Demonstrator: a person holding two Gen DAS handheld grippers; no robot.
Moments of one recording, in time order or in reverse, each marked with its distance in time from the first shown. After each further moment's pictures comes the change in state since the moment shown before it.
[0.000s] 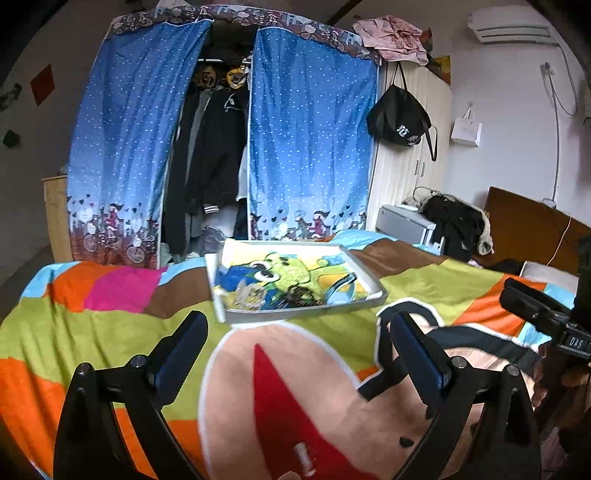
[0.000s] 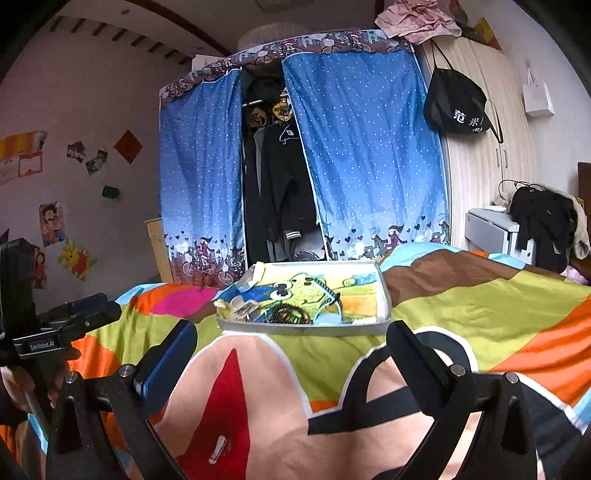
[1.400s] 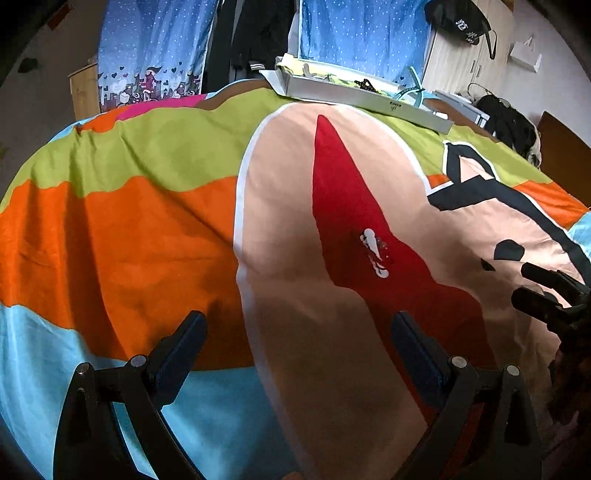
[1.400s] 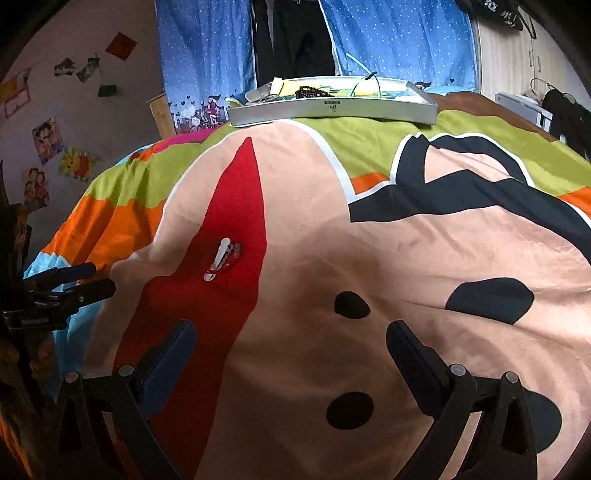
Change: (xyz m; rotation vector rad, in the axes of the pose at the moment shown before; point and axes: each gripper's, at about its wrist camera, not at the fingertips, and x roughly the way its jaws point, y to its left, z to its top) left arm 0.017 0.034 -0.201 -0.116 0.468 0.130; right arm 0.052 0.027 -0.191 -0.001 0.507 0.063
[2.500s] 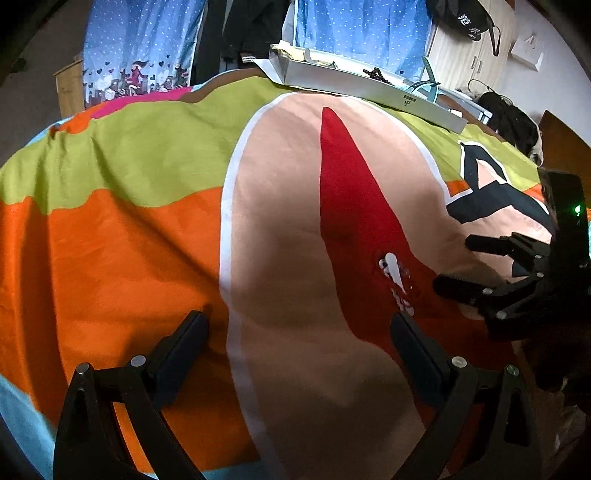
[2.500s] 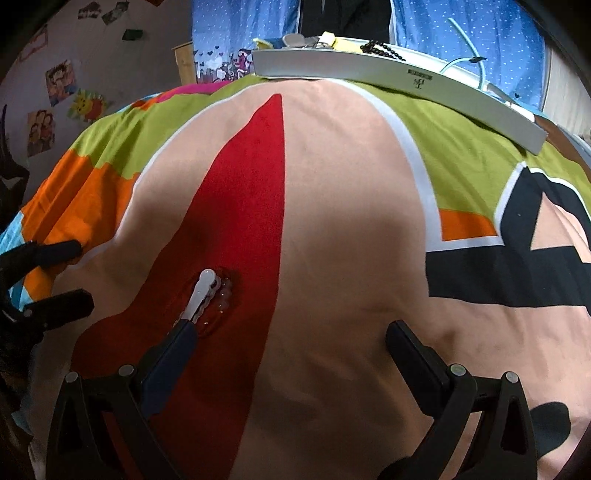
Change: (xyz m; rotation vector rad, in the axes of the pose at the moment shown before) left arm 0.050 0.016 0.033 0.011 0.020 -0.045; right arm 0.115 0.020 0.060 -0.192 0.143 0.017
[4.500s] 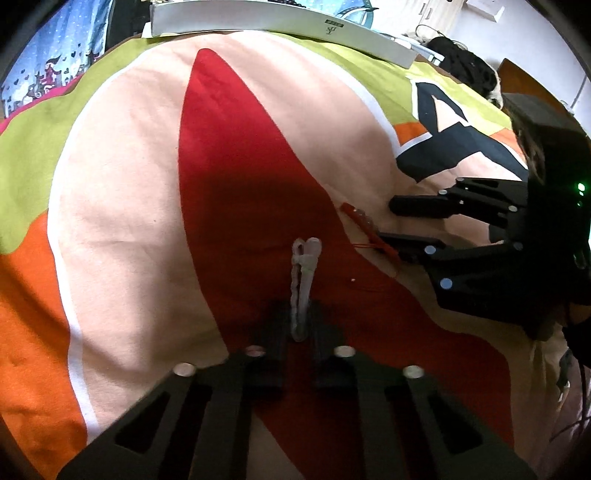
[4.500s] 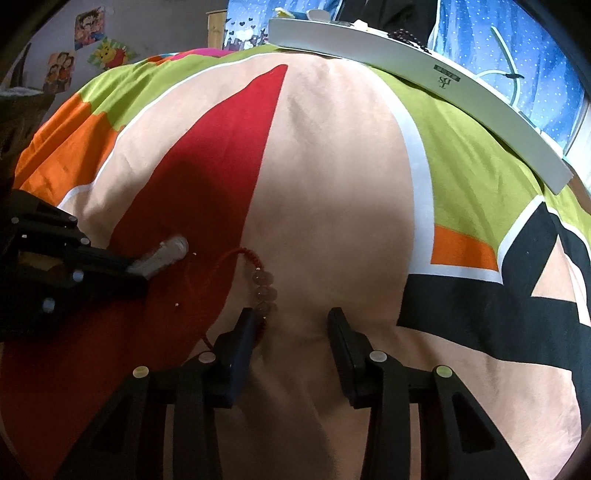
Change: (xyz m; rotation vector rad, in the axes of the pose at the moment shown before) left arm 0.084 -0.054 0.030 0.153 0.186 -0.173; right arm 0.005 -0.037 -0.012 -0.214 0.071 -0.051
